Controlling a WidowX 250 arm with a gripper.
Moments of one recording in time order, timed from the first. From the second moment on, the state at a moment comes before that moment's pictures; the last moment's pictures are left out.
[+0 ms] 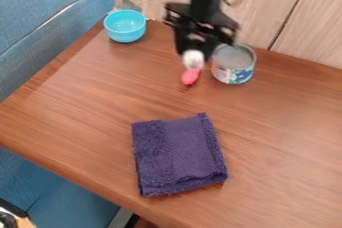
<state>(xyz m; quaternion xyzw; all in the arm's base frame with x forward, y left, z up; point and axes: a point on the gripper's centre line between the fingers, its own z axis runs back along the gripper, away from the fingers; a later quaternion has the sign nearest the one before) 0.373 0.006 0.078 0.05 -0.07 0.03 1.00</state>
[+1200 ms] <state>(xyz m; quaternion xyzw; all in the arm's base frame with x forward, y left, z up) 0.452 0.154 0.060 0.08 -0.04 0.21 0.97</state>
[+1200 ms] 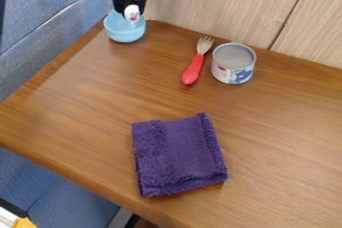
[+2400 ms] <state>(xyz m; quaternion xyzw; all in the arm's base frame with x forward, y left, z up) 0.443 0.153 0.033 0.06 0.00 0.20 0.98</state>
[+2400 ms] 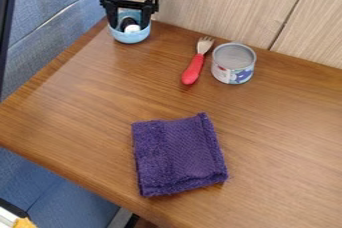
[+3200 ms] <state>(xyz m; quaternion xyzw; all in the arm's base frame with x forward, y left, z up) 0.428 0.127 0.095 0.09 -0.07 0.18 0.98</state>
